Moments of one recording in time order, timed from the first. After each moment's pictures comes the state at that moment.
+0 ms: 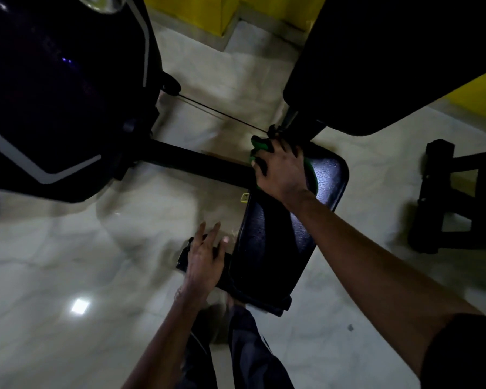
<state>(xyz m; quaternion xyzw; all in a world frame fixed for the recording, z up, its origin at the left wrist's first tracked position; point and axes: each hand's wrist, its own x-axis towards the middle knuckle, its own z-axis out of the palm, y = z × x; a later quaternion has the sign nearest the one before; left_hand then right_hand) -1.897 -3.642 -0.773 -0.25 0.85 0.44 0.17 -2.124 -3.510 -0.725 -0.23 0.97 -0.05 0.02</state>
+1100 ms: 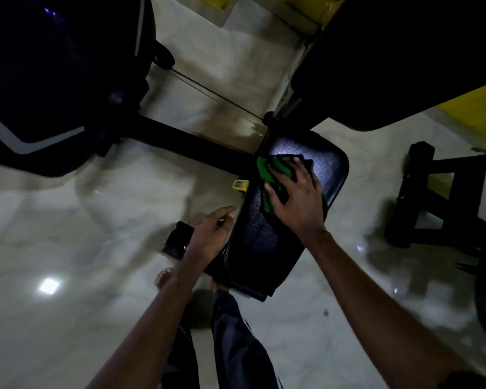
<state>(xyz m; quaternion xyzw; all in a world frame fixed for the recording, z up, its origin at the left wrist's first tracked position) -1.931 -3.643 -0.750 -0.26 0.75 0.57 0.21 -2.048 -3.455 -0.739 -0.20 0.97 -0.11 -0.04</state>
